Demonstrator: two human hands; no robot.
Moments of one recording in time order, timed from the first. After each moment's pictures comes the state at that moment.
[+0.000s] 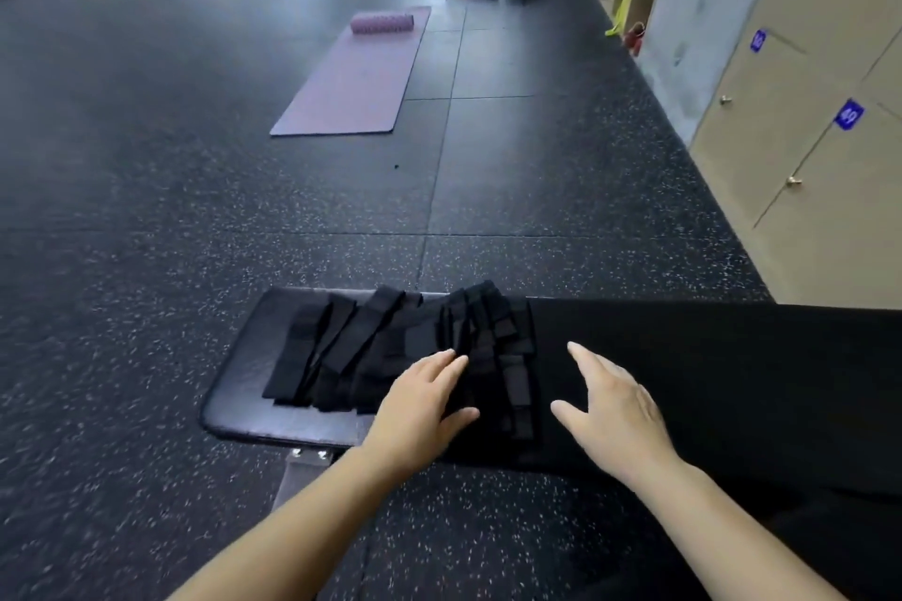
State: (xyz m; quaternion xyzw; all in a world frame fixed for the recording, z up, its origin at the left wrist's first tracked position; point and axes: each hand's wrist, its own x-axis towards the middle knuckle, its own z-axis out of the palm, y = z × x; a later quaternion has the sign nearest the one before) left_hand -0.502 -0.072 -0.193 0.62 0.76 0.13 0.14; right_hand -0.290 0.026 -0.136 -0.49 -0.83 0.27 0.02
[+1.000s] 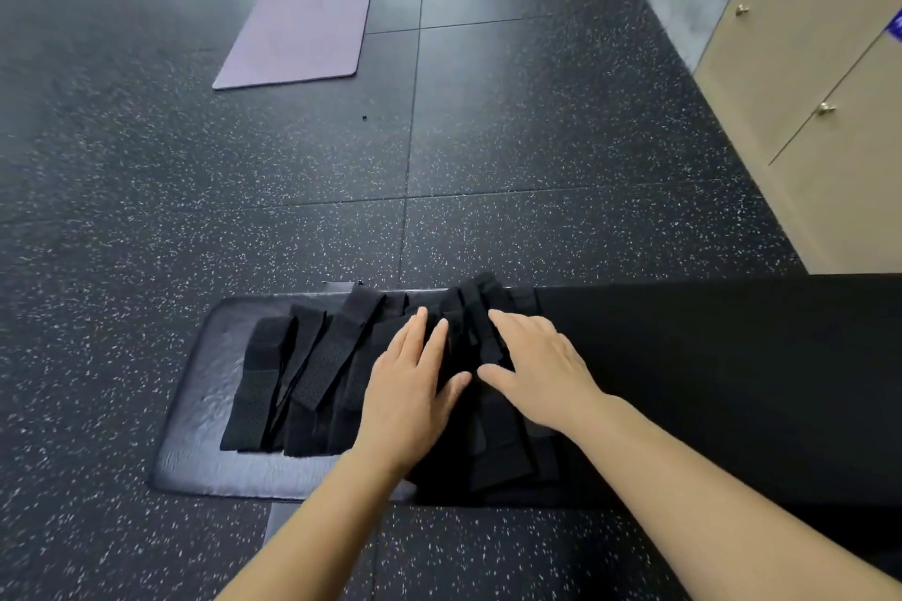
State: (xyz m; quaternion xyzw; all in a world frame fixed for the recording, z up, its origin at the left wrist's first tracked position) left_hand -0.550 -0.013 -0.242 0.59 0.79 0.13 0.05; right_hand -0.401 0.088 -0.177 -0.42 -0.86 0.30 -0.05
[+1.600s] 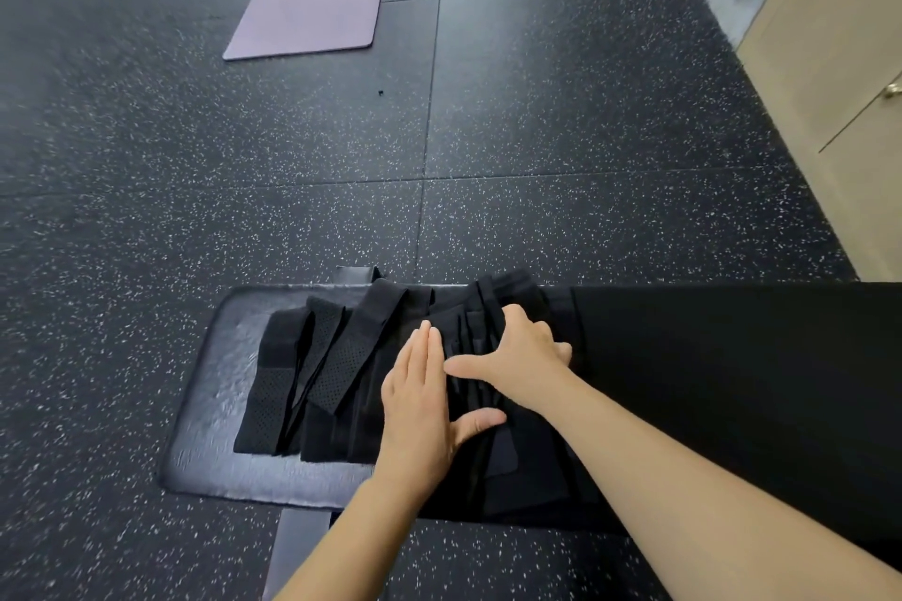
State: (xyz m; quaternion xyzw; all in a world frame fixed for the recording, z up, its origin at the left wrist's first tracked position) left_hand -0.556 -0.024 -0.266 0.54 0.82 0.15 0.10; right_hand -0.465 0.093 -0.187 -0.54 -0.72 0.42 -0.11
